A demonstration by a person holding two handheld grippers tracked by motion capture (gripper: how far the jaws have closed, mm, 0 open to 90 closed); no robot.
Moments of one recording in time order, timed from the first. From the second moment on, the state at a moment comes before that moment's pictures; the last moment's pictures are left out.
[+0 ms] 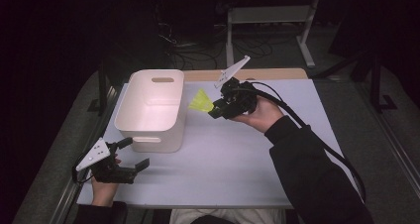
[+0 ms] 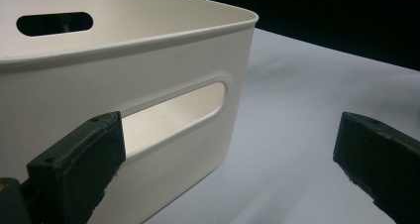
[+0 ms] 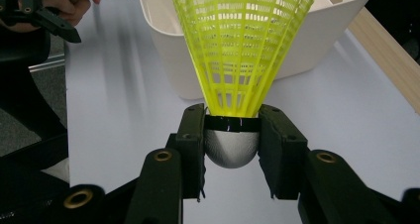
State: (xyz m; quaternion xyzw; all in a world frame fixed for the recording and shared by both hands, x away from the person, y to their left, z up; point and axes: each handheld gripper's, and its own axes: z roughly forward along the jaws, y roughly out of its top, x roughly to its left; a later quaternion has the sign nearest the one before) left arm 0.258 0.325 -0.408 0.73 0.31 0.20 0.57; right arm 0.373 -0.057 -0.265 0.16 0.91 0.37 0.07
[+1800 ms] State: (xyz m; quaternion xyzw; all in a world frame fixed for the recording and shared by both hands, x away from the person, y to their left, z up) left arm 0.258 0.326 -0.408 0.73 0.31 0.20 0.57; right arm 0.395 0.022 -0.249 0.12 0.92 0.37 0.05
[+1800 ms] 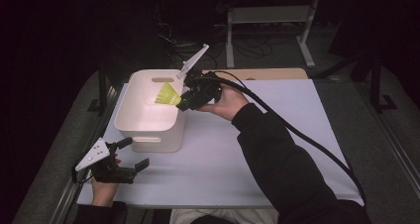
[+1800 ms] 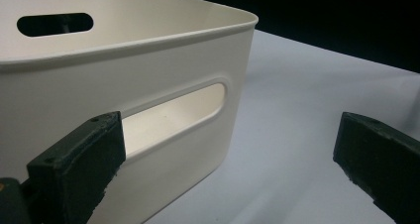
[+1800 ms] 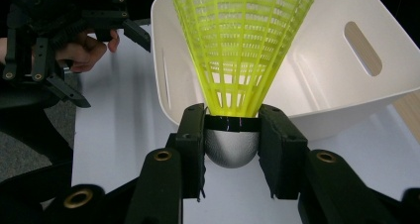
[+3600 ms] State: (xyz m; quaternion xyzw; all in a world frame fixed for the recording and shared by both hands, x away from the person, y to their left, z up) left arm 0.257 0.327 -0.407 0.73 0.31 0.20 0.58; right arm 0.421 0.073 -0.297 0.12 0.91 0.39 0.00
